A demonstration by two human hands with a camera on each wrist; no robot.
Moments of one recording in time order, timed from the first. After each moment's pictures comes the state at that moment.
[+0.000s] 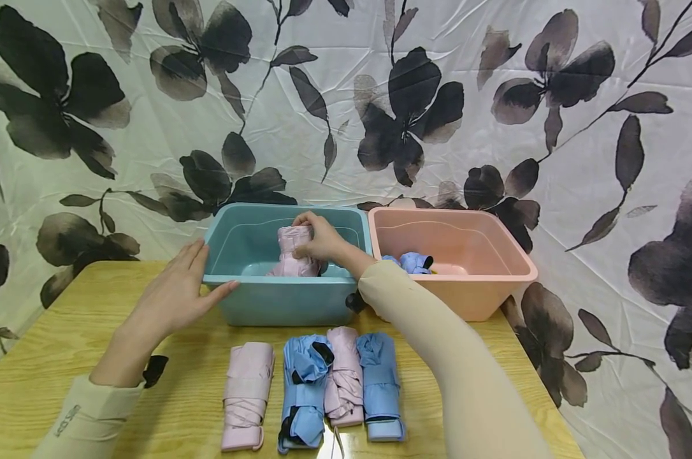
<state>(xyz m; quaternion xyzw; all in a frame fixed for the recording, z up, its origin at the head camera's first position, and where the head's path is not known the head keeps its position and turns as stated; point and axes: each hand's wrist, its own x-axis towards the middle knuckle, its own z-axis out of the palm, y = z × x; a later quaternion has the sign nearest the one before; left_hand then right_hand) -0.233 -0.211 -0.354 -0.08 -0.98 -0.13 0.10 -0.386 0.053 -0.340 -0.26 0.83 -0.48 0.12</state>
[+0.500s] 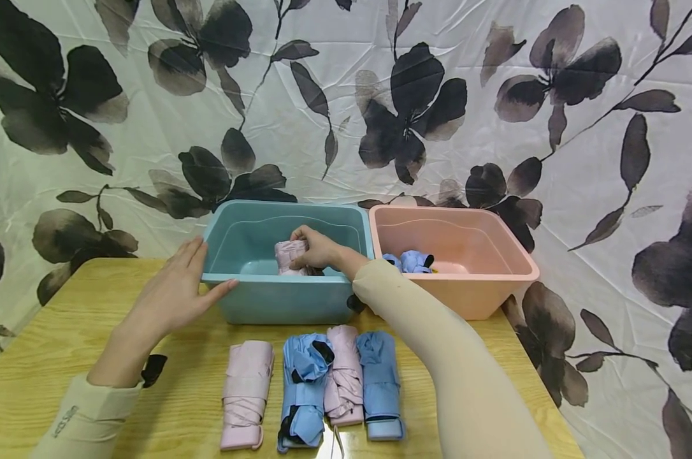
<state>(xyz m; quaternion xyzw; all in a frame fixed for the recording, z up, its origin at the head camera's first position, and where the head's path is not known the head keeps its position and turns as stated) -0.233 -0.210 -0.354 -0.08 -0.98 -0.14 0.11 -0.386 0.049 -0.352 -0.26 0.84 -0.42 0.21</state>
